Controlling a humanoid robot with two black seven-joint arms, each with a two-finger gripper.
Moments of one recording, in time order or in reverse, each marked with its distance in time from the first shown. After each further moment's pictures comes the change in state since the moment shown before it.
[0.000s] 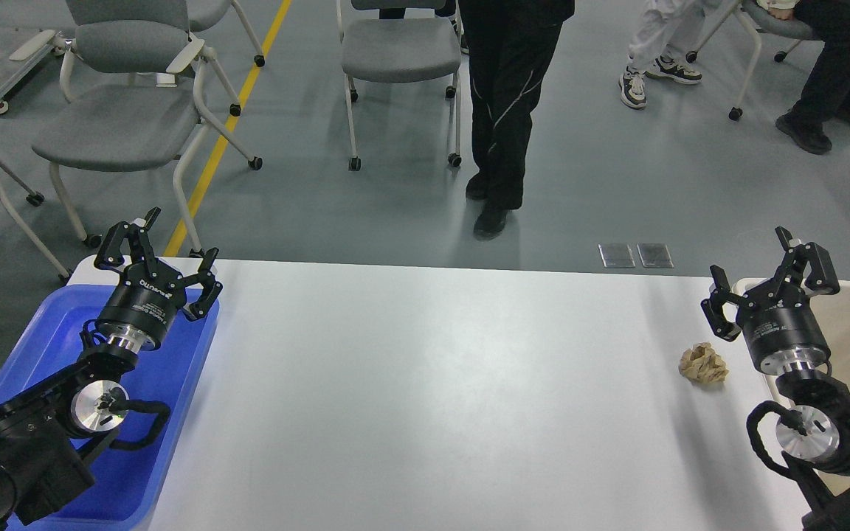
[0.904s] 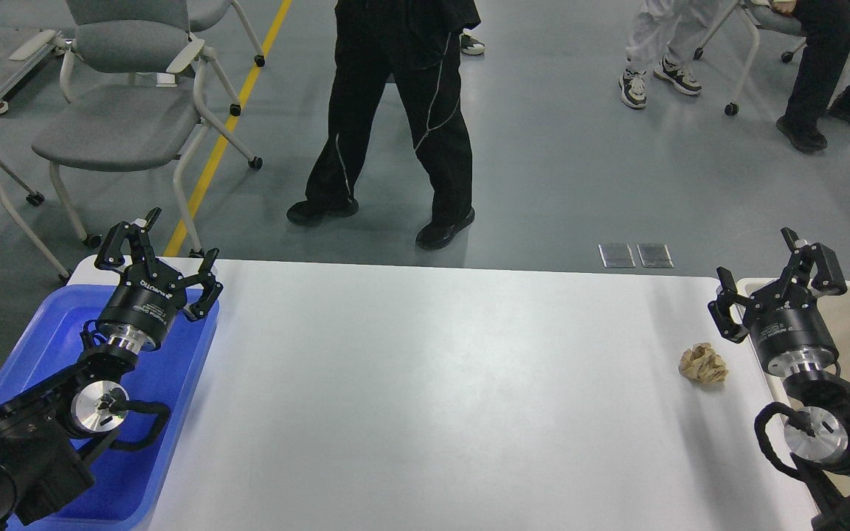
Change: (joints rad) left arm 0.000 0.000 0.003 0.000 0.001 0.000 -0.001; right arm -0.004 -0.021 -0.006 0.002 0.001 -0.006 -0.002
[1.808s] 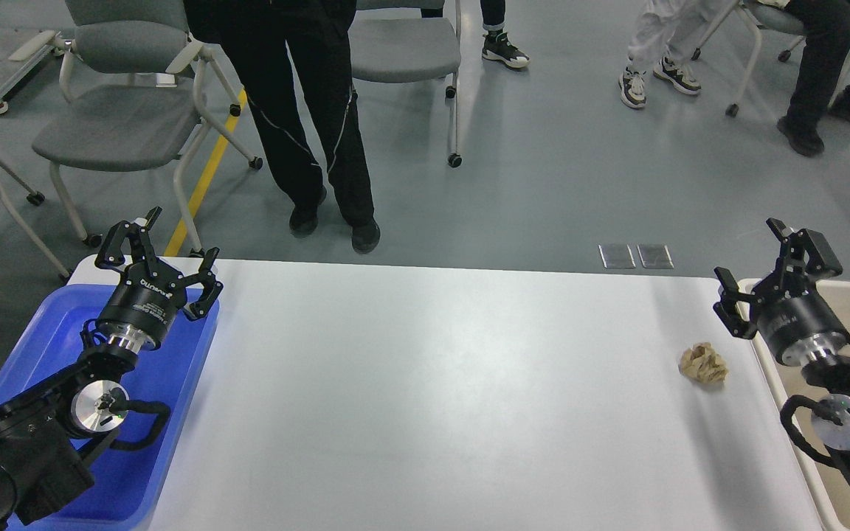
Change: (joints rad) left arm -0.001 0.000 -0.001 0.000 0.000 0.001 0.001; right arm 0.048 -0.141 -0.162 0.023 -0.019 0.000 -0.069
